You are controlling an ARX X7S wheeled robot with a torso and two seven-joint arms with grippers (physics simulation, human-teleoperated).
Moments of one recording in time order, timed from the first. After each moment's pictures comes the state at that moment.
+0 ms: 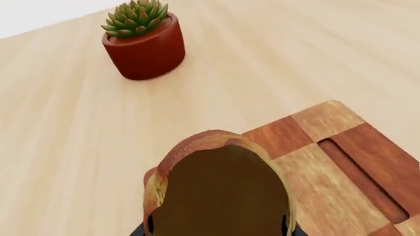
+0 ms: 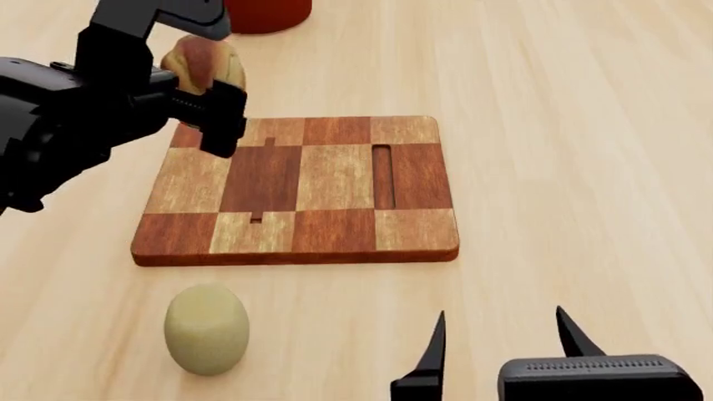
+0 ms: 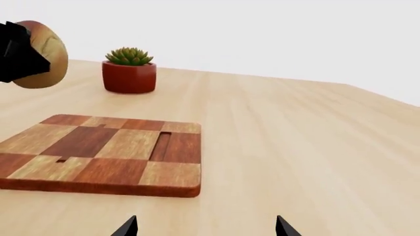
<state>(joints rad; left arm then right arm) -1.61 -0.05 0.93 -1.24 -0.72 -0.63 0.12 0.12 0.28 -0.07 -0.81 0.32 0.87 0.28</state>
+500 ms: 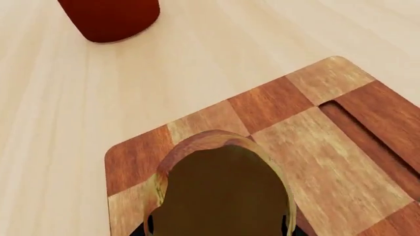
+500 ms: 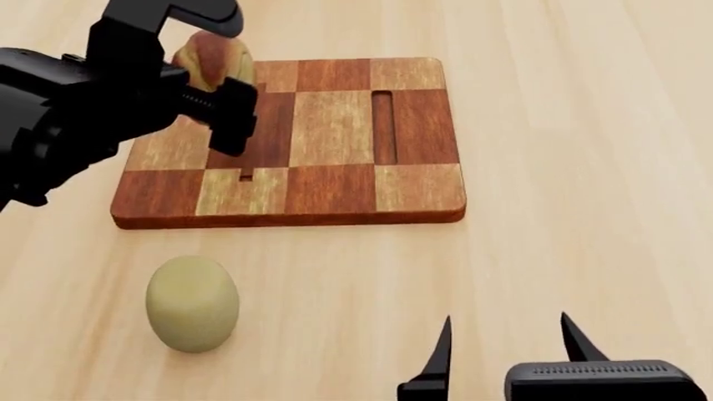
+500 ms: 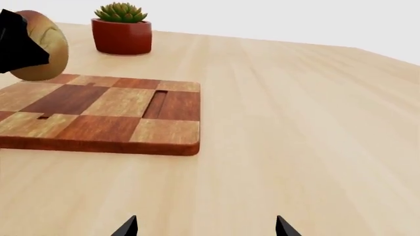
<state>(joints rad) -1.66 -0.02 1.24 -1.30 -1.01 -0.57 0.13 0.10 0.29 -0.07 -0.78 0.33 0.84 0.28</state>
